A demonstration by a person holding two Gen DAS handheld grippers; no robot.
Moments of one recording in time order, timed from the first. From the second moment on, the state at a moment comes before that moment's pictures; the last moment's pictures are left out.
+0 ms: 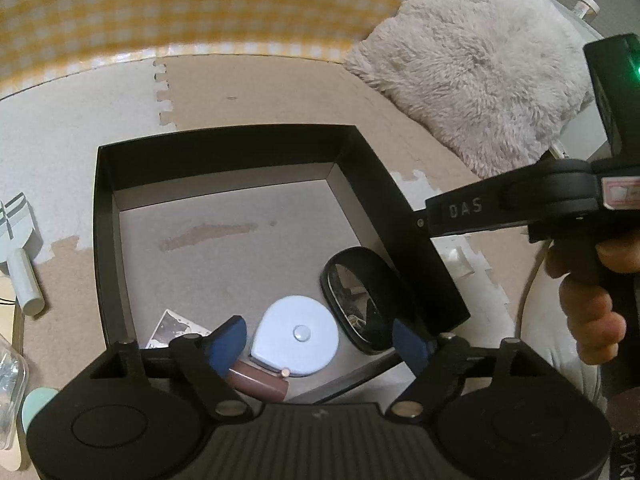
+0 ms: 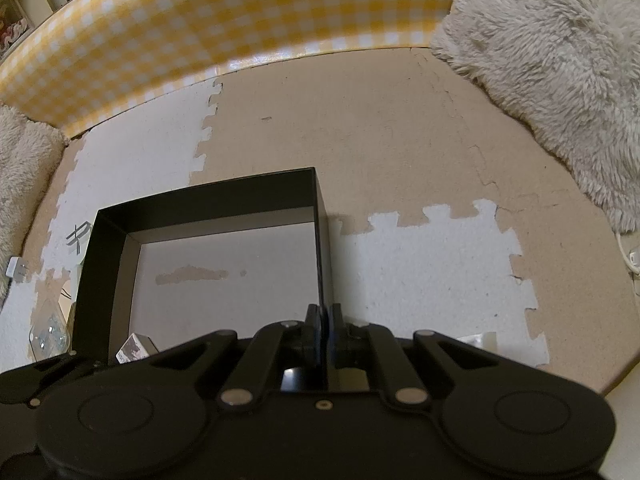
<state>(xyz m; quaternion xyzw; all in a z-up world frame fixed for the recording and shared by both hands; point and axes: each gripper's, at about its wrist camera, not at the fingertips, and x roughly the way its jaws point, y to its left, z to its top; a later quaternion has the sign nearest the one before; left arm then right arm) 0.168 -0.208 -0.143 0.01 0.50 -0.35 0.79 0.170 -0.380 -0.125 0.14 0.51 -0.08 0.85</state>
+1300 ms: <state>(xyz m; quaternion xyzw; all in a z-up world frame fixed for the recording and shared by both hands) 0.176 -0.141 -0.057 0.02 0.39 -0.30 0.87 0.167 -0.384 -0.130 0.16 0.51 -0.08 0.84</state>
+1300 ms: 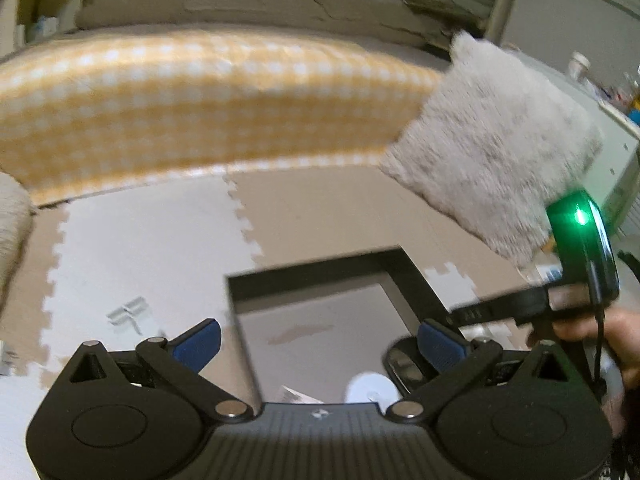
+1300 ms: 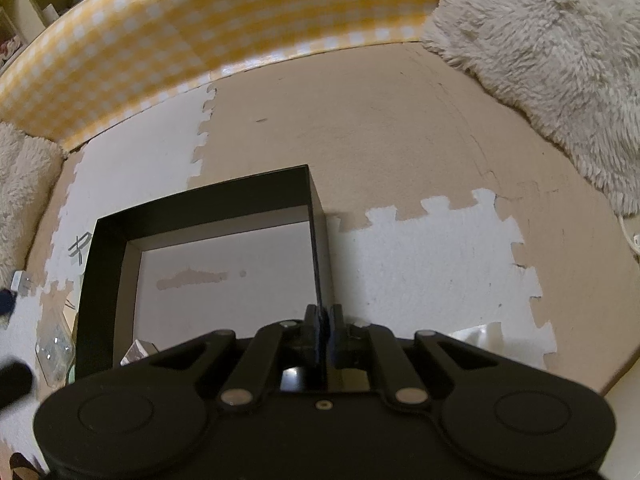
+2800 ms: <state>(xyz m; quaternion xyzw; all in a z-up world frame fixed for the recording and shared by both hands) 0.281 0.092 -0.163 -0.27 0.37 0.25 0.85 0.173 -0.373 -0.134 0.11 0.53 -0.07 0.84</state>
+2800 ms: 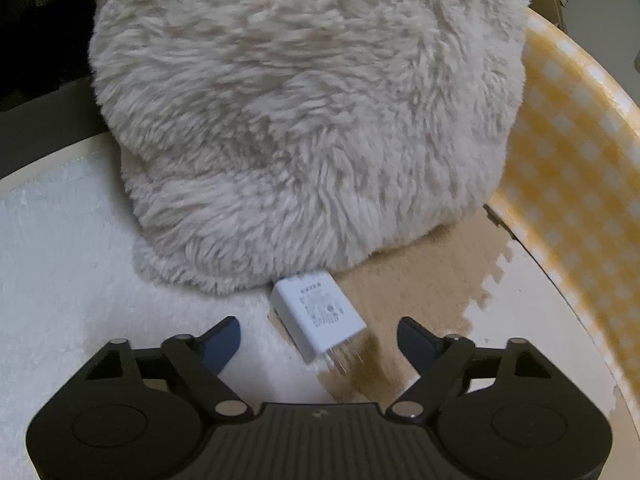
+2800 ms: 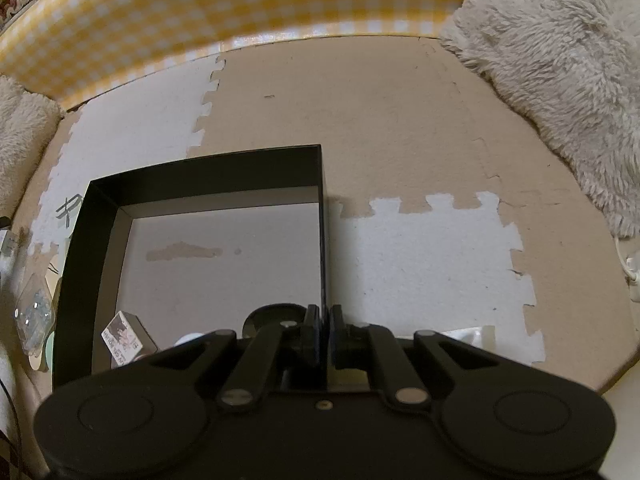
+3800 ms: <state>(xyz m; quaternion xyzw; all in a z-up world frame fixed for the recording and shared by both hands) 0.304 0.025 -0.168 -0.08 0.42 -0.03 0.91 0.173 -0.374 -0.137 0.11 0.54 -0.07 0.83</state>
